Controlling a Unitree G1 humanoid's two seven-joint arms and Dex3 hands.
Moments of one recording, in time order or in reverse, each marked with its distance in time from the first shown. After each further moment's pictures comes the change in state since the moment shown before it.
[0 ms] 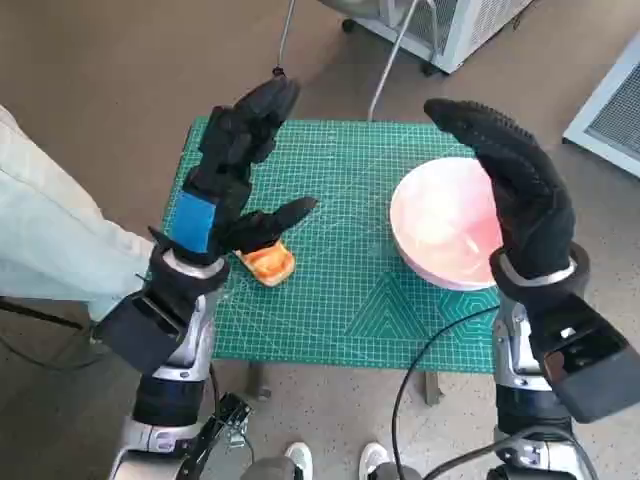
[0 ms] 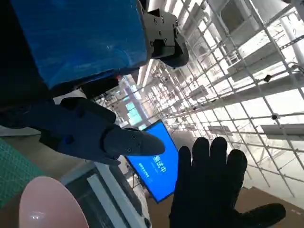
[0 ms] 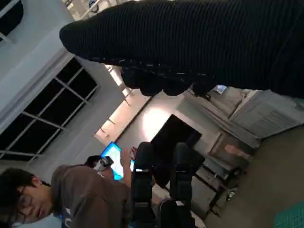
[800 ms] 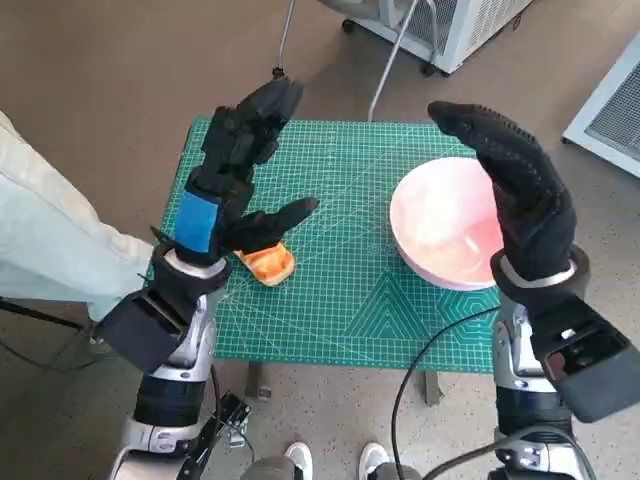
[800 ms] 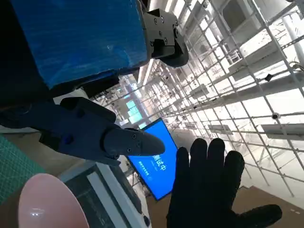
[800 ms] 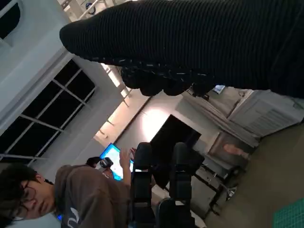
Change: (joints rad) left arm 0.000 -0.002 -0.004 -0.001 -0.008 0.009 -0.003; right arm 0.009 0.000 -0.001 0.001 0.008 0.000 0.001
